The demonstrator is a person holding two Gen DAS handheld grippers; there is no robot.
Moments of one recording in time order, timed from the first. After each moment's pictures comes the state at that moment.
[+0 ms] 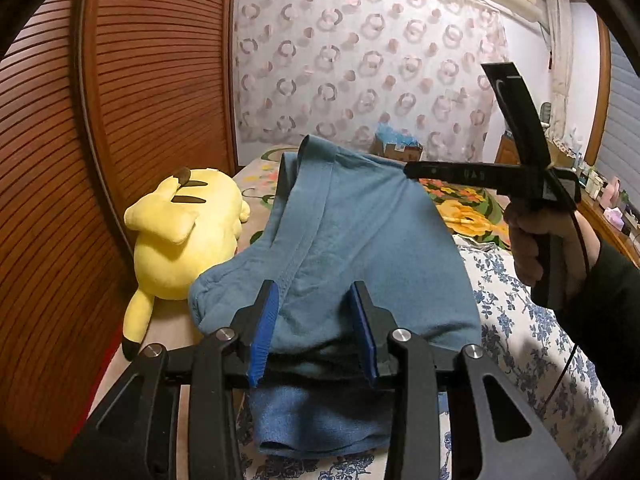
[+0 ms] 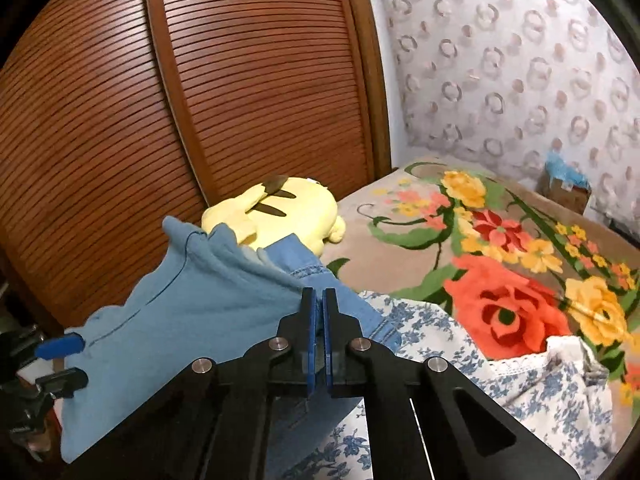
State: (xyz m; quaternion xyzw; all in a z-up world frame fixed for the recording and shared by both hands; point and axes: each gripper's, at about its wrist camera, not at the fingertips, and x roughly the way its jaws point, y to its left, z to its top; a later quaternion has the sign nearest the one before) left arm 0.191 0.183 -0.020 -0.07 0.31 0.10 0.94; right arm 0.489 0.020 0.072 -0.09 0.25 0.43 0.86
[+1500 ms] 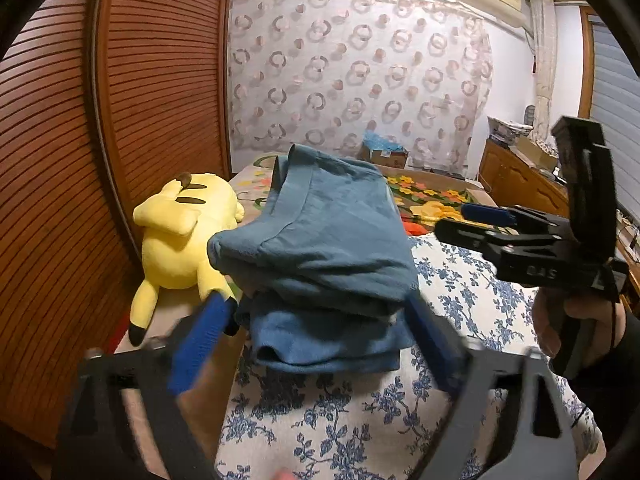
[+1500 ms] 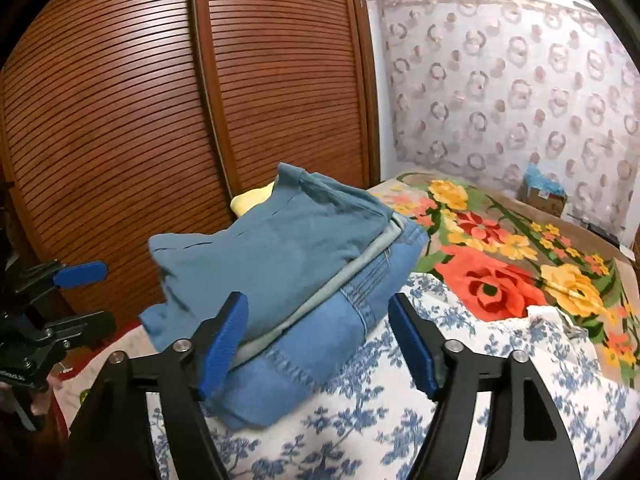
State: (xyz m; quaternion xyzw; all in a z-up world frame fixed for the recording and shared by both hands) left arm 0.122 0.163 0.000 -0.06 0.29 0.08 0.95; right arm 0.302 -0.050 0.049 -0.08 0.22 0.41 0.88
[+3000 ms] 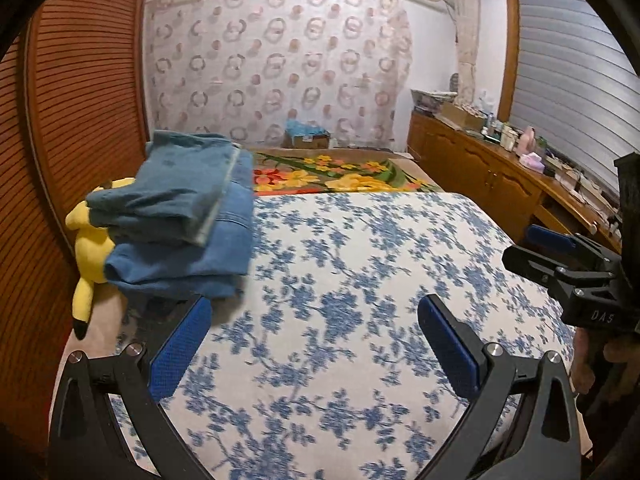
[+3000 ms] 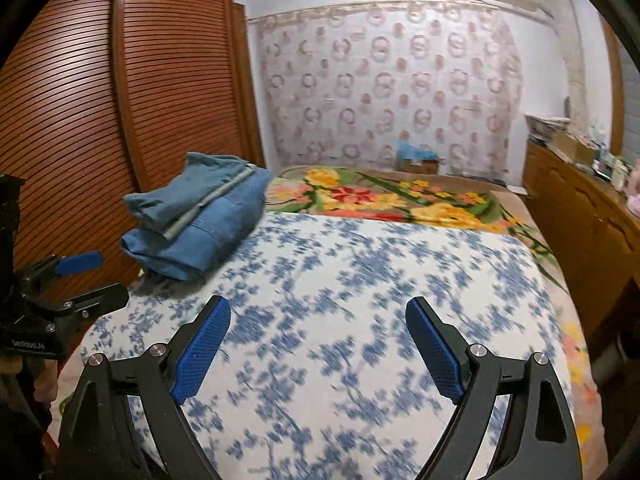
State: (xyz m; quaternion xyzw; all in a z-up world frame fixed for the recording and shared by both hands) left arm 0.068 0.021 -0.017 -0.02 0.30 -0.04 0.95; right arm 0.066 -0.188 0.033 -0.02 0.22 0.21 0.95
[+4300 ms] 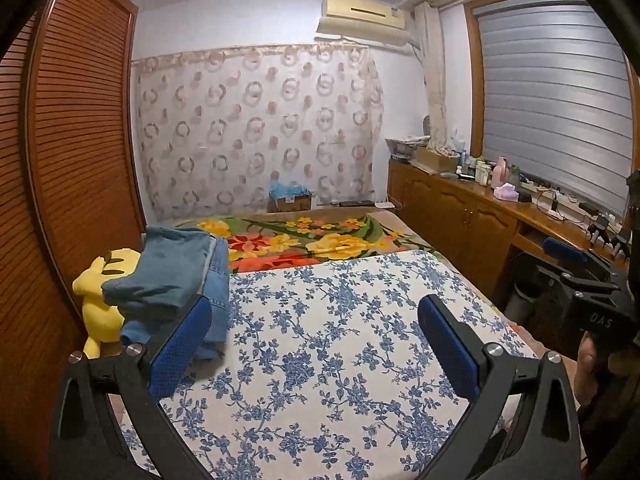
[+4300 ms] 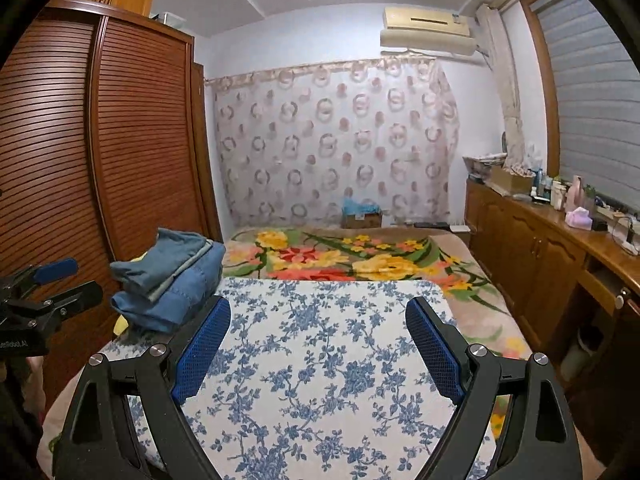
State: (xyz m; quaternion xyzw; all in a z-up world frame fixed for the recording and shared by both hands) left arm 0.016 -0.023 0.065 0.01 0.20 -0.06 0.98; right arm -0.023 -0.244 0.069 0.02 0.12 0.13 0.99
